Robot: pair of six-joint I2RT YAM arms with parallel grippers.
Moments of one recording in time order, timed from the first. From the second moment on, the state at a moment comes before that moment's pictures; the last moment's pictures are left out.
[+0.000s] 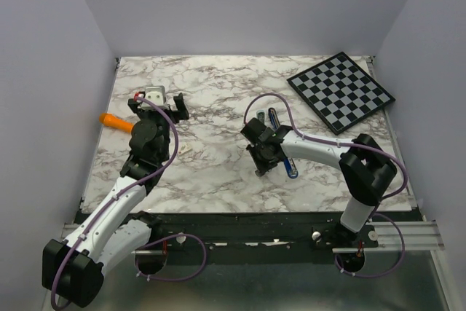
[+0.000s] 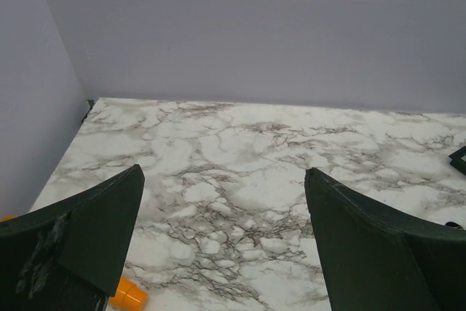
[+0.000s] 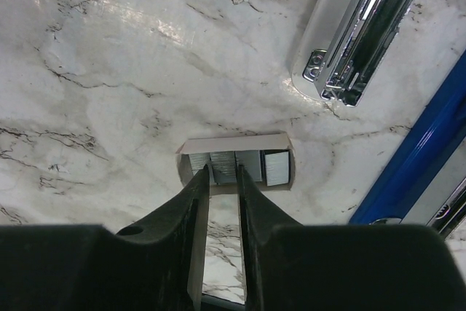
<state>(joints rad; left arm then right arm) -0.41 0.86 0.61 0.40 -0.43 -0.01 0.85 1.75 1.13 -0.64 0.10 0.36</state>
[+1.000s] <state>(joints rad) -0.41 0.86 0.61 0.39 -0.43 -0.01 0.89 1.80 1.19 -0.68 0.15 0.34</state>
